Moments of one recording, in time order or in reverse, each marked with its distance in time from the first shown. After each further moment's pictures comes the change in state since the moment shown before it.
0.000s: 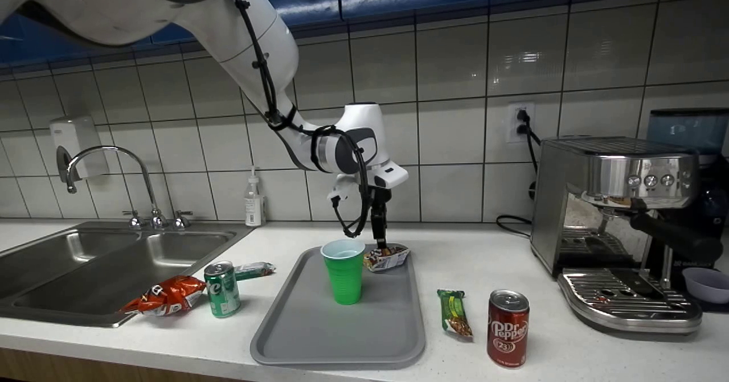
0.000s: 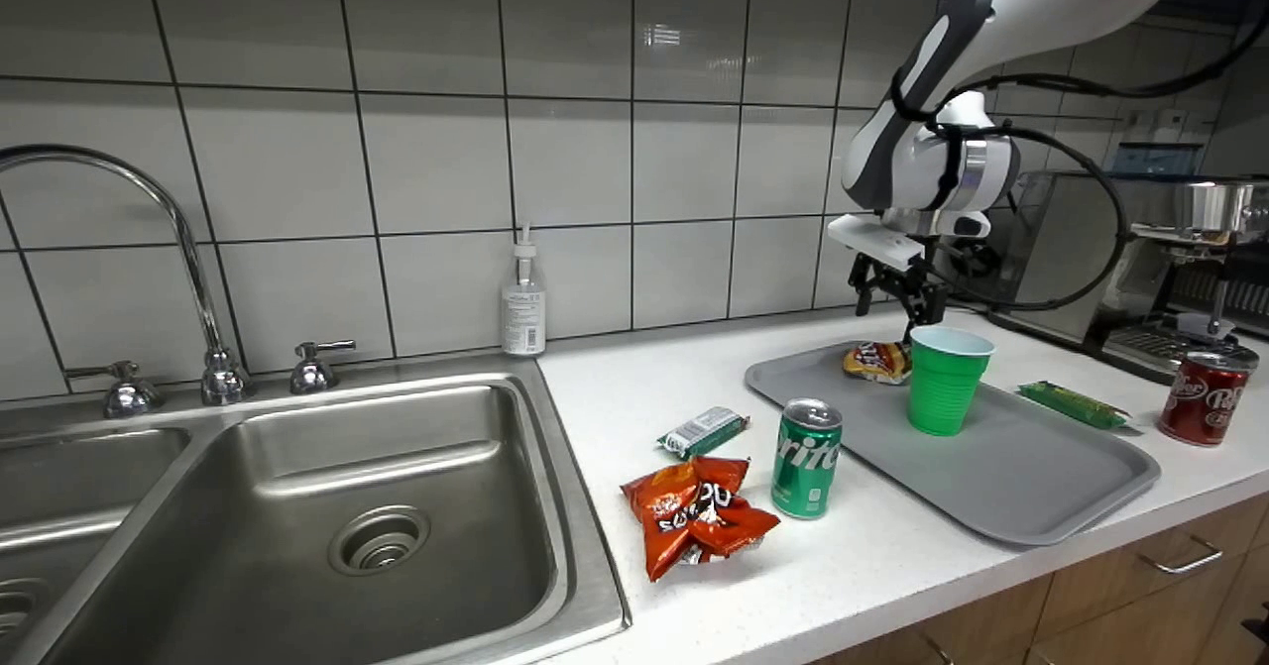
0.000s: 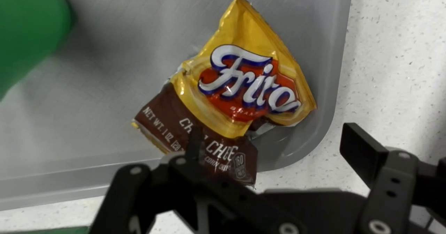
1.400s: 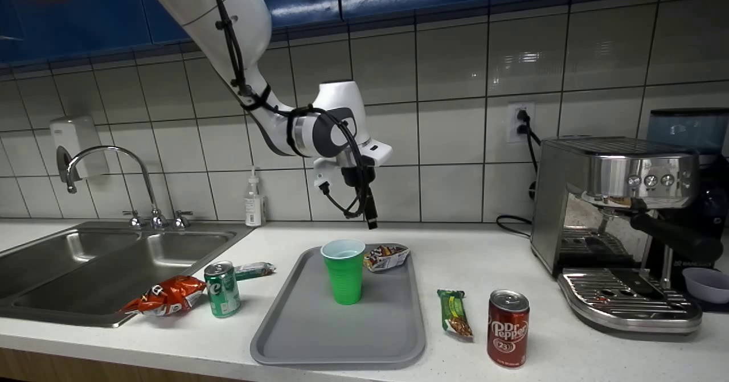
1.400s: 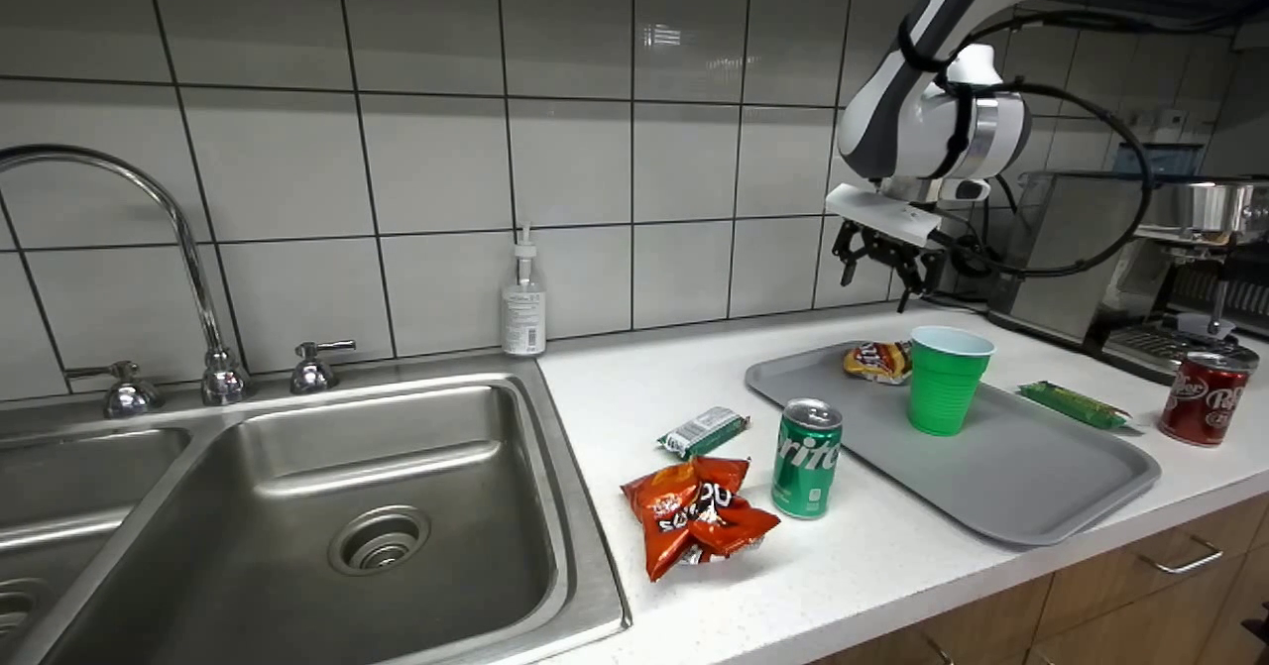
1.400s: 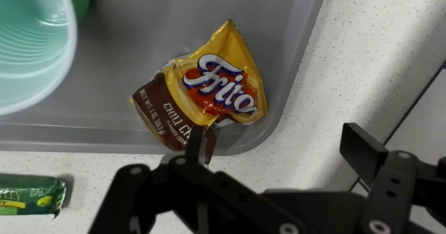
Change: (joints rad) arm 0.052 -0.163 0.006 -0.166 -0.036 0.113 -0.197
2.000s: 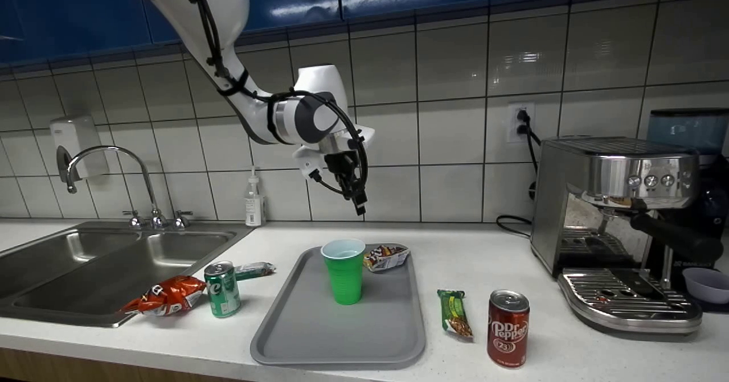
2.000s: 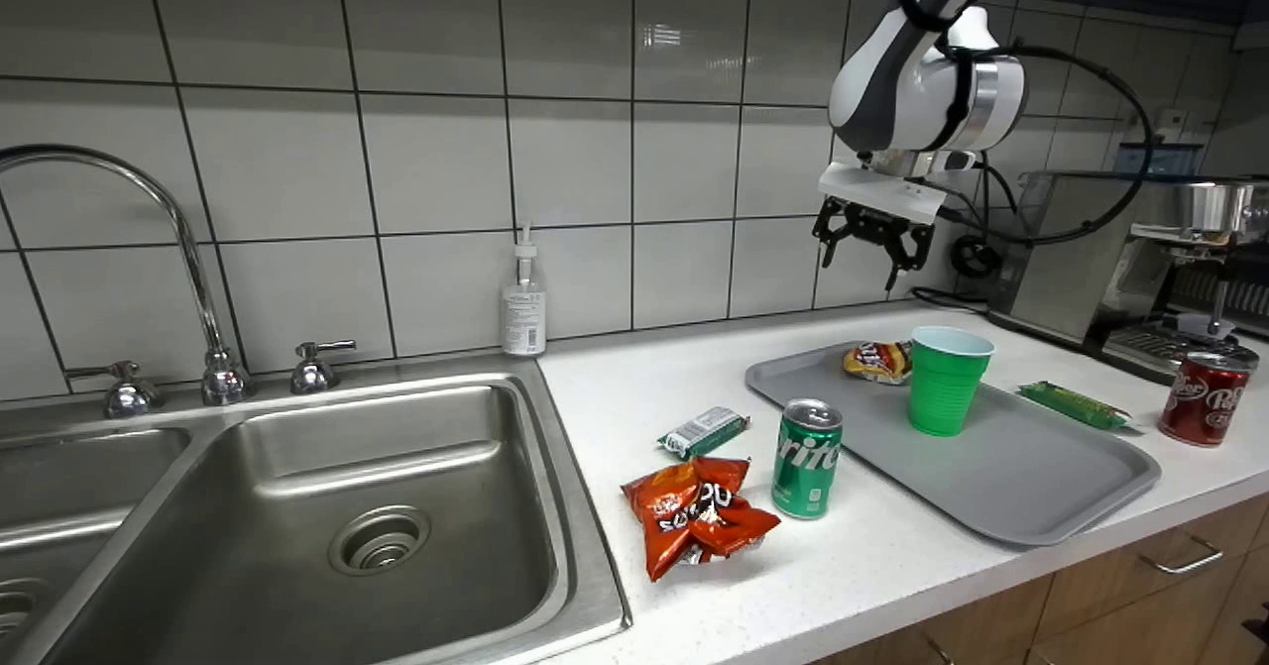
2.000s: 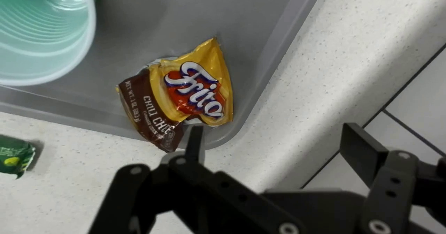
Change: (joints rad) arm 0.046 -0.099 0.007 -0.074 -0.053 0.014 -0.139
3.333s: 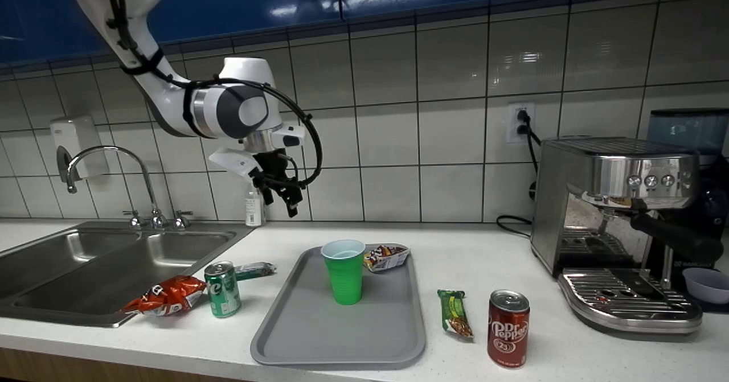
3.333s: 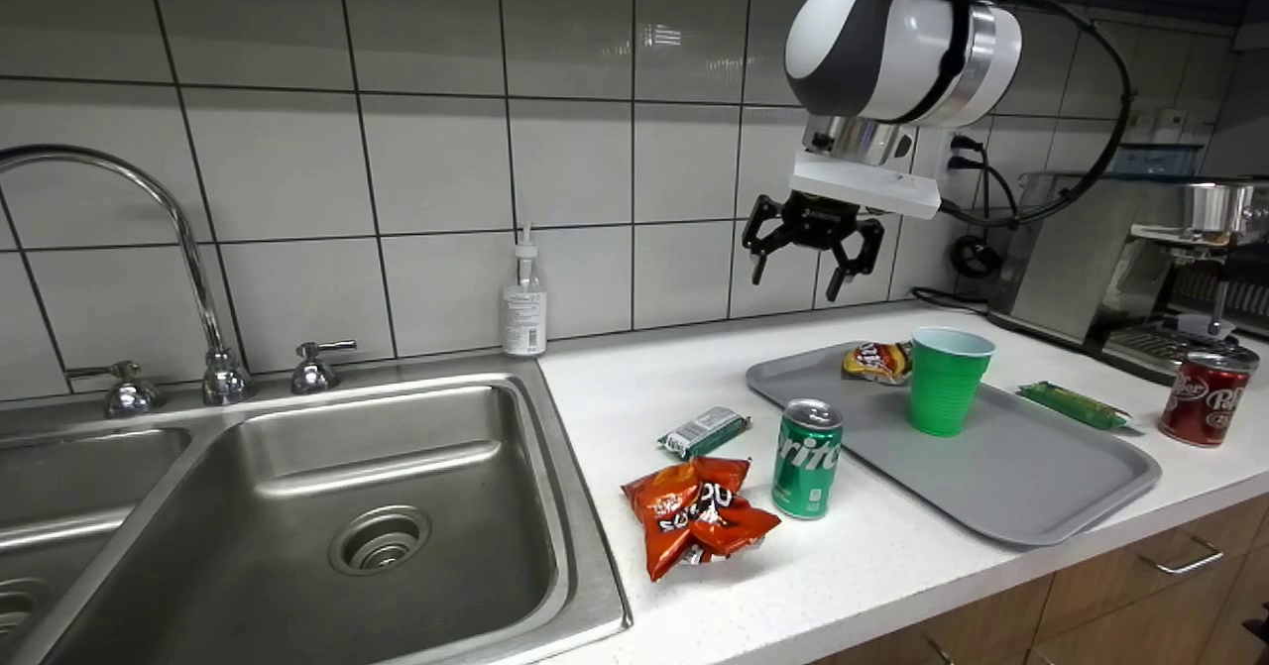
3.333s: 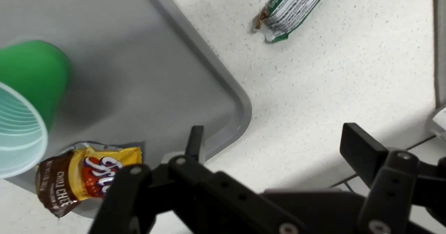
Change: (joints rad) arm 0.052 -0.241 0.183 -0.292 -0.007 0.016 -0.307
